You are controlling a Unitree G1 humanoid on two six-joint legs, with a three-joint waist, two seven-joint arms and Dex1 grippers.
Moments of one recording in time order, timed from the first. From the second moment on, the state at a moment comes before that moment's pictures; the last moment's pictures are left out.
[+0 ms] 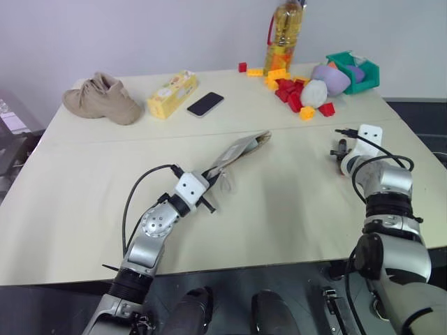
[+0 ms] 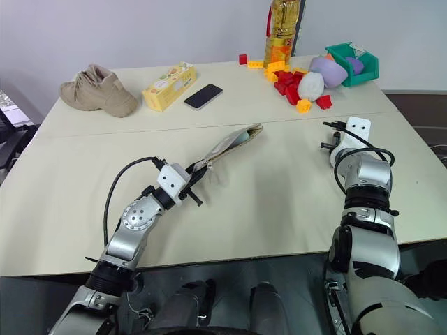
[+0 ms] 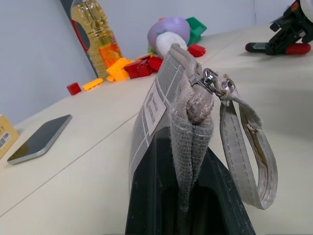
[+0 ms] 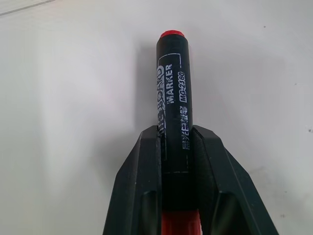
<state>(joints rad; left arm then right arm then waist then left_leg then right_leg) -0.27 0.22 -0.18 0.08 0.01 -0.22 -0.45 -0.84 -0.48 -0.33 0.66 0.17 0.72 0.06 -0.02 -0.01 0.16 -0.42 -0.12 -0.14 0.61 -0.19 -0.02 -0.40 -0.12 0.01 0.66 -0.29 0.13</state>
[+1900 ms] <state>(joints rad) -0.30 0.26 -0.21 0.03 -0.08 -0.17 -0.66 -0.61 -0.82 0.13 -0.07 -0.03 0.04 1.01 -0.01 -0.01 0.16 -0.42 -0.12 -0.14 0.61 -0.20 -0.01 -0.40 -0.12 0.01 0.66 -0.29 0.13</state>
